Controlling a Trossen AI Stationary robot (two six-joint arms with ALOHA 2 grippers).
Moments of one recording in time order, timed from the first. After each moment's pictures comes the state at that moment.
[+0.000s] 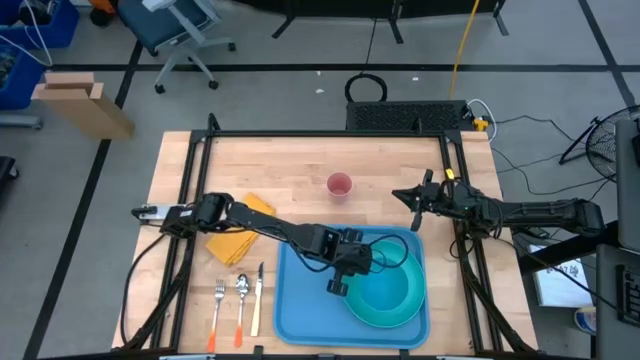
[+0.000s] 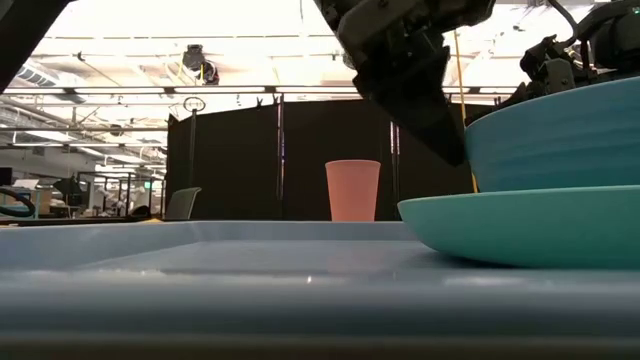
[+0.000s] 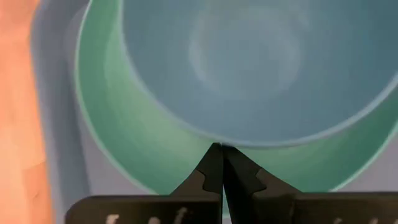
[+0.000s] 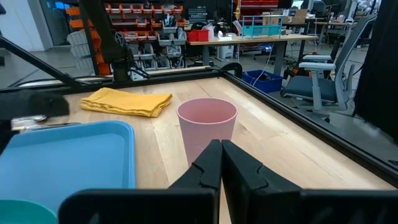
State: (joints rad) left arm -0.24 2.27 1.93 -0.67 -0.03 0.12; right arm -0.14 0.42 0.02 0.32 0.19 0.04
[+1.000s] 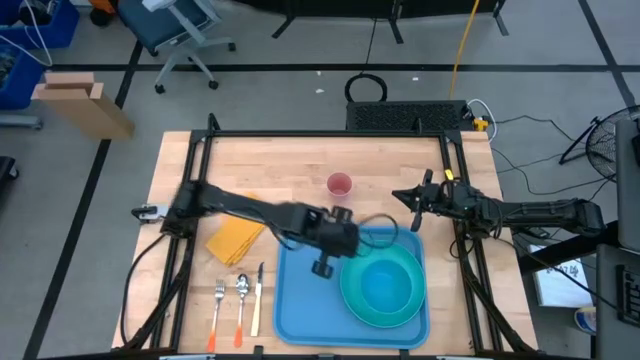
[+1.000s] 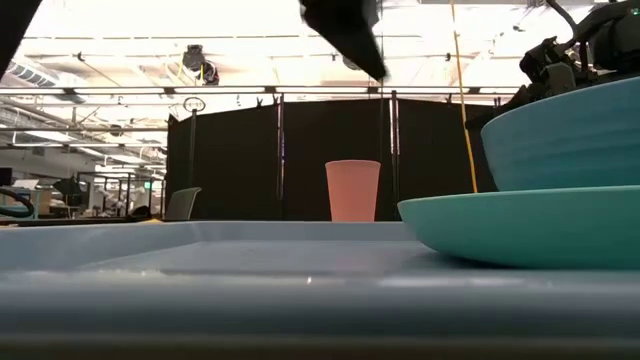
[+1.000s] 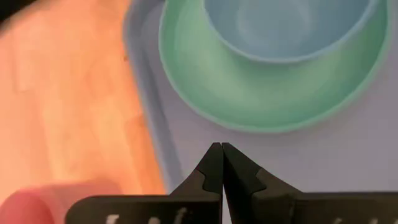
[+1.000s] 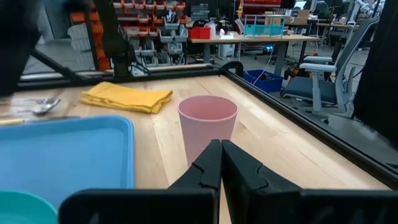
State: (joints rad) left arm -0.18 2.02 1.87 -0.86 -0.10 0.25; right arm -0.14 0.42 0.02 0.30 0.18 0.01
